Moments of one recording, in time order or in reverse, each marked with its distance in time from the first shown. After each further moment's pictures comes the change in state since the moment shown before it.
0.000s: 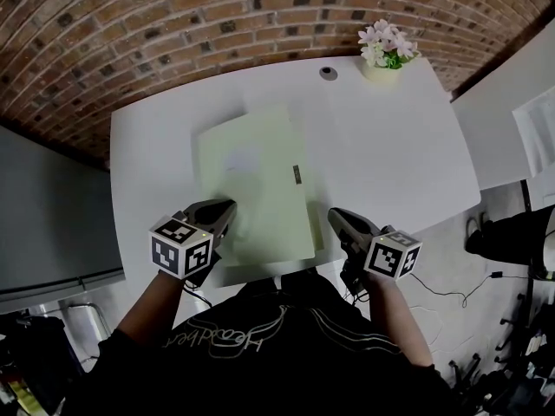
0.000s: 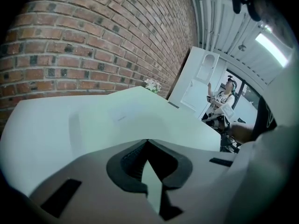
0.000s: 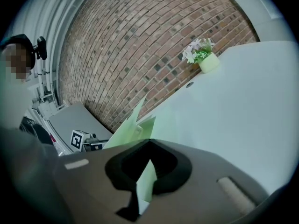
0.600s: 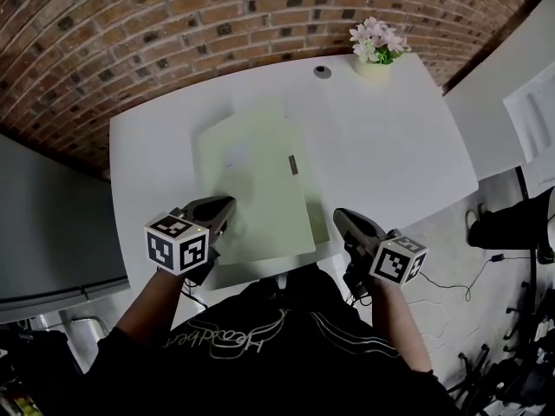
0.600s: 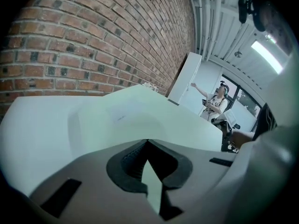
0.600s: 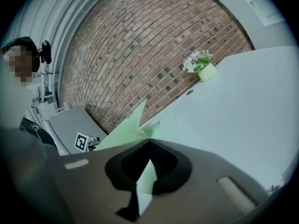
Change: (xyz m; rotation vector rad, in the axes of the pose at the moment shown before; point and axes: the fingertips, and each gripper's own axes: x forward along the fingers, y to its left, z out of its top) left arm -0.012 0.003 0.002 -0.018 -0.042 -0.063; right arm -0.020 0.024 -0.006 -0.001 -0.107 -0.002
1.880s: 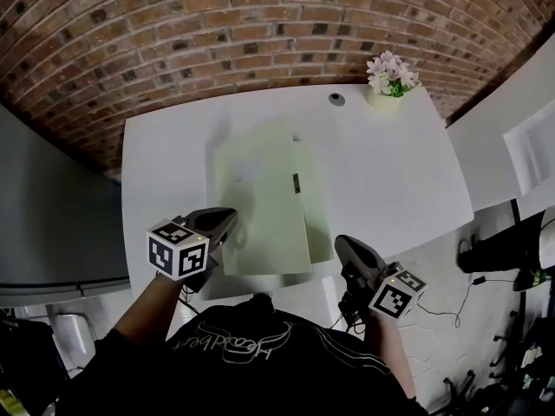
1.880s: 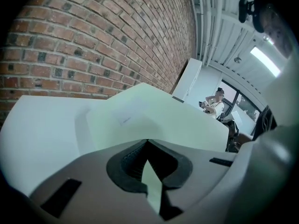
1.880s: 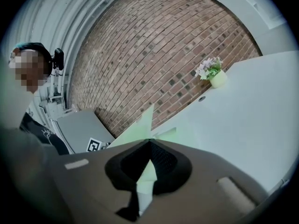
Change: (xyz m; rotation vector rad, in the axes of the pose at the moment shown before) left arm -0.025 0.015 0.007 -0.028 -0.047 -0.013; right arm -0.007 0.061 0.015 -0.026 -0.075 0.067
